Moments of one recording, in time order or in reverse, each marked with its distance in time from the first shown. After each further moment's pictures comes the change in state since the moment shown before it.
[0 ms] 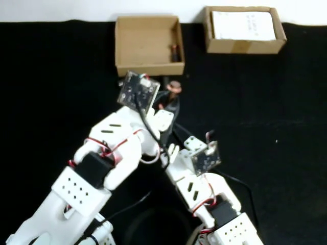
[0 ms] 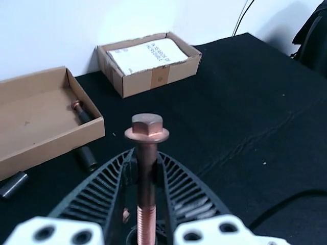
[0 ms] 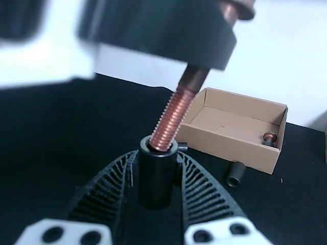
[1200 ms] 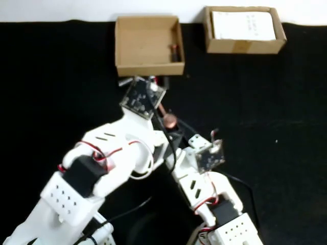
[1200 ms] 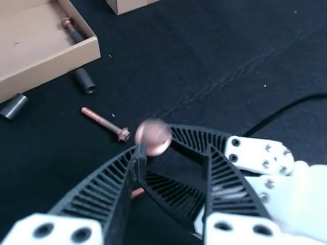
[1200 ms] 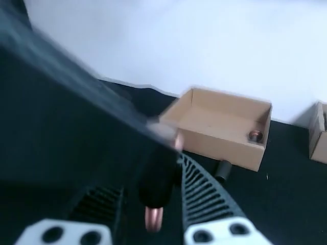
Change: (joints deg) left arm 1.3 -2.3 -10.1 28.2 1.1; right arm 2.8 0.2 0.0 0.1 0.0
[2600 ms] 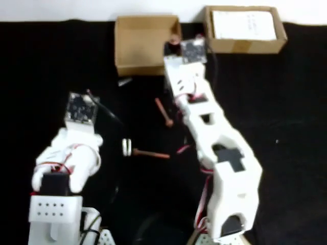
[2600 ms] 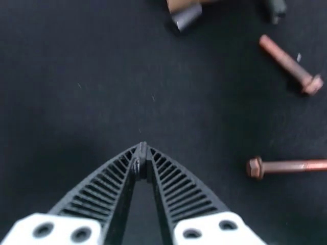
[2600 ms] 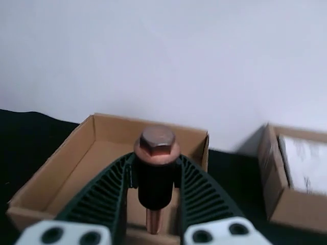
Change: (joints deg) left arm -37.3 -17.7 36.1 -9.2 -18.8; right arm 13.5 118.1 -87.1 -31.9 3.3
